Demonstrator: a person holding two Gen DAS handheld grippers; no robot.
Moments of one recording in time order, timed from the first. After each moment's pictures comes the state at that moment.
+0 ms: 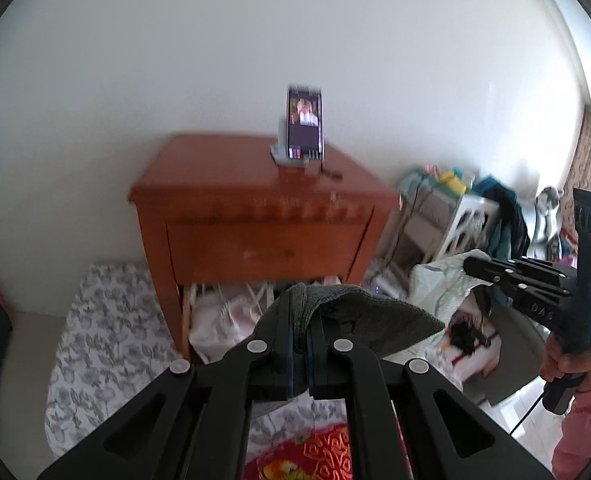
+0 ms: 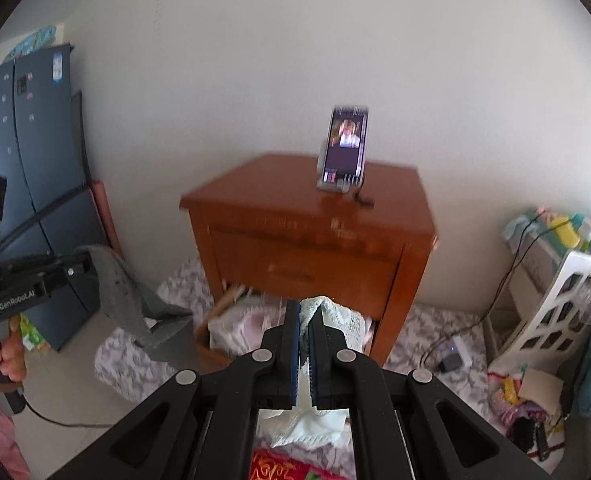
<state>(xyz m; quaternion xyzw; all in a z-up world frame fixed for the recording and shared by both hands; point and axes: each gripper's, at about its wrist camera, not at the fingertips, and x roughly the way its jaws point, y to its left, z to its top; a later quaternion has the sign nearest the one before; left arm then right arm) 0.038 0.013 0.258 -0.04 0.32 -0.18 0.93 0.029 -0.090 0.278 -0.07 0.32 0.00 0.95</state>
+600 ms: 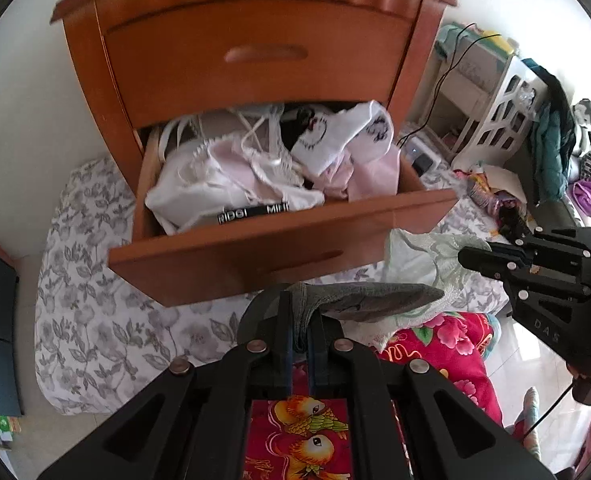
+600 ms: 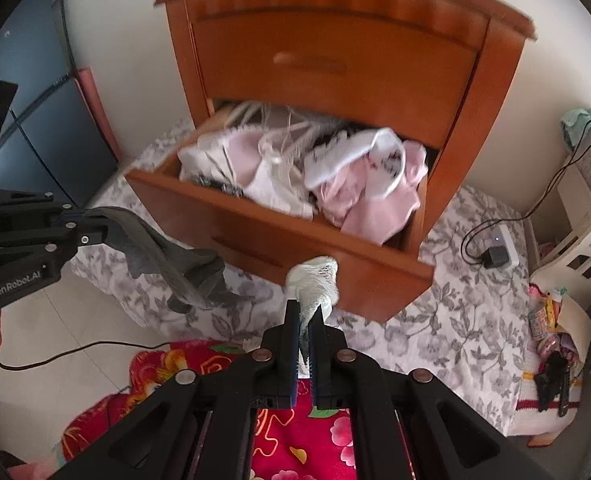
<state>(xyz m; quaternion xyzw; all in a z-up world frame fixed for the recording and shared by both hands) 0.083 -0.035 0.065 0.03 0.51 -0.15 0.85 0.065 -0.112 0.061 -0.08 0.51 0.01 0.85</state>
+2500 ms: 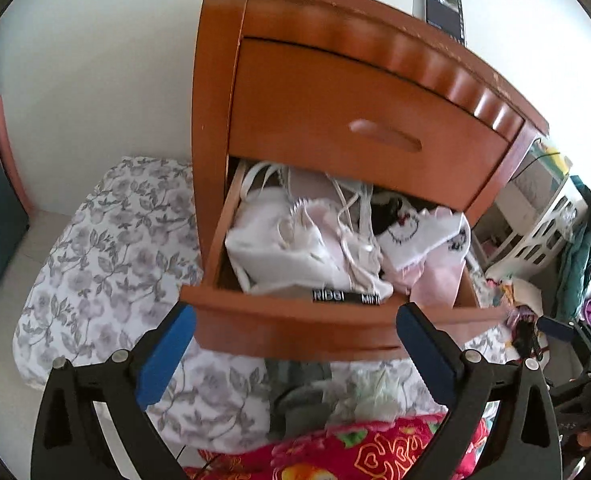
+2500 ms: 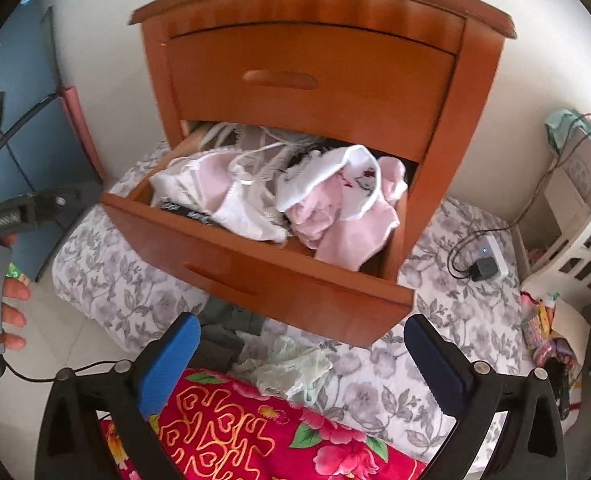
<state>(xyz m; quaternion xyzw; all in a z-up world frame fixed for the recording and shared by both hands) 0.115 0.039 0.066 -0.10 0.42 -0.06 0.90 0.085 -0.131 0.061 -0.08 0.48 -0.02 0.87</state>
